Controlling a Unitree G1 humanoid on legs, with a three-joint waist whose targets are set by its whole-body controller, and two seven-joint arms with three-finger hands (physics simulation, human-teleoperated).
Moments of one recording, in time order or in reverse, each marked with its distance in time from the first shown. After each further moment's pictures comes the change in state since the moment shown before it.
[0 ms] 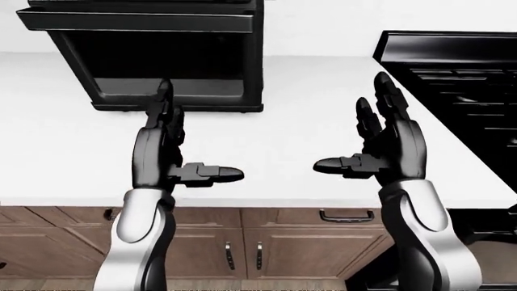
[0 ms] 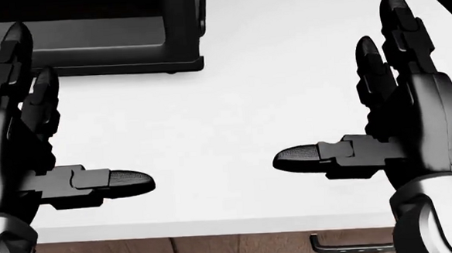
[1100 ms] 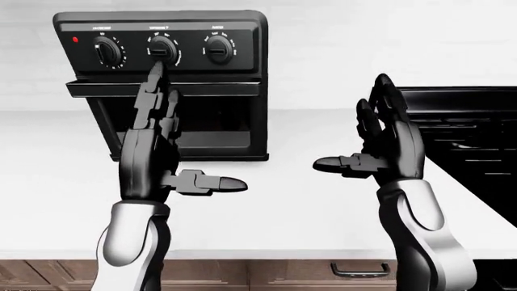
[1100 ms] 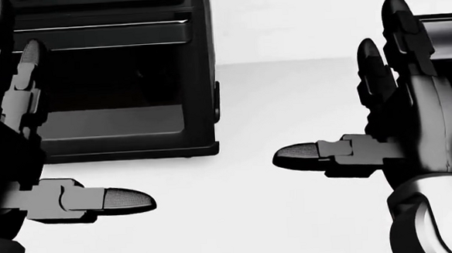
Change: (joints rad) left arm 0.053 0.003 -0.024 -0.118 0.022 -0.112 -0.058; right arm 0.006 0.002 0.008 0.023 0.004 -0.028 -0.027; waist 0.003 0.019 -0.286
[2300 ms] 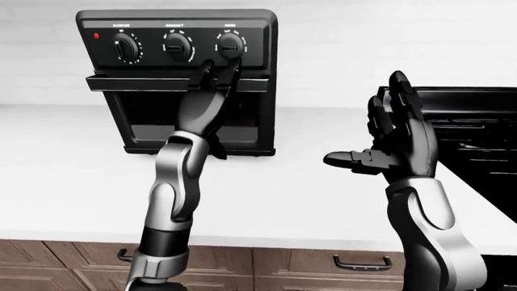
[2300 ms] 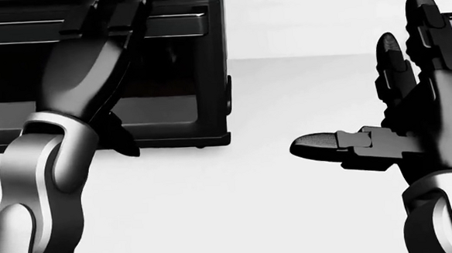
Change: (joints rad) left arm -0.400 0.068 -0.080 0.852 1.227 -0.663 -0.279; right arm -0.005 -0.031 -0.050 0.010 0.060 -0.021 -0.034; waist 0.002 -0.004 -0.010
